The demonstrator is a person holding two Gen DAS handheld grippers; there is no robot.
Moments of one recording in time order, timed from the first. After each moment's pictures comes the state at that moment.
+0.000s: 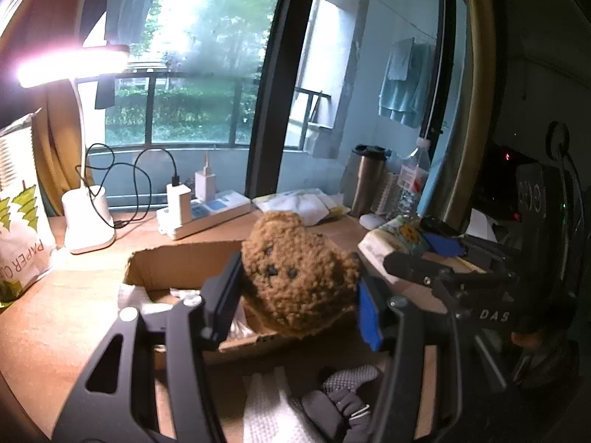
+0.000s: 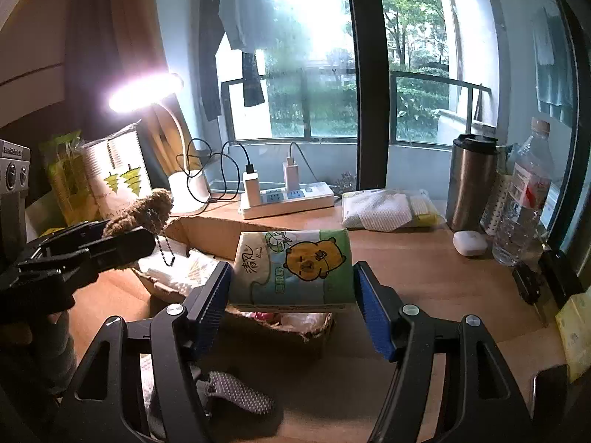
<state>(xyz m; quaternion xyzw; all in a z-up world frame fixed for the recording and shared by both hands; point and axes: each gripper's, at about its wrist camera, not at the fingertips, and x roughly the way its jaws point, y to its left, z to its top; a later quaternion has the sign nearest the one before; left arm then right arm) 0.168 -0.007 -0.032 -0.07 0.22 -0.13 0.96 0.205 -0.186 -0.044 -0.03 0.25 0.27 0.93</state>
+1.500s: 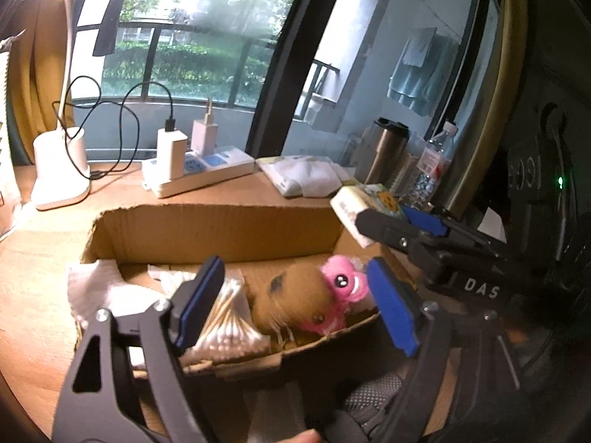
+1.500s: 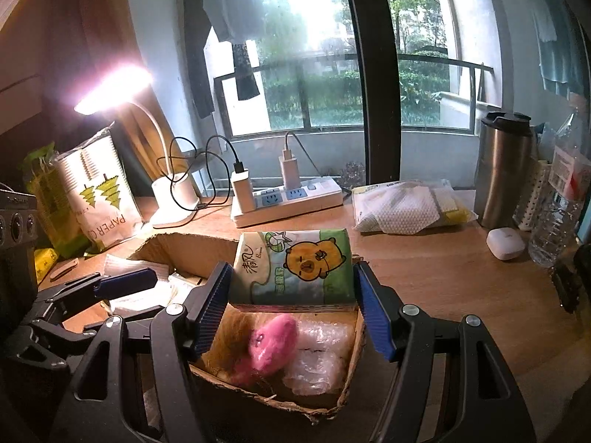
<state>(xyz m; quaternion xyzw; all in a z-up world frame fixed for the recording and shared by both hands) 0.223 0.009 -0.074 -0.13 0.29 -0.14 0.94 0.269 -0.154 -0.064 0.00 0.27 0.27 0.92</state>
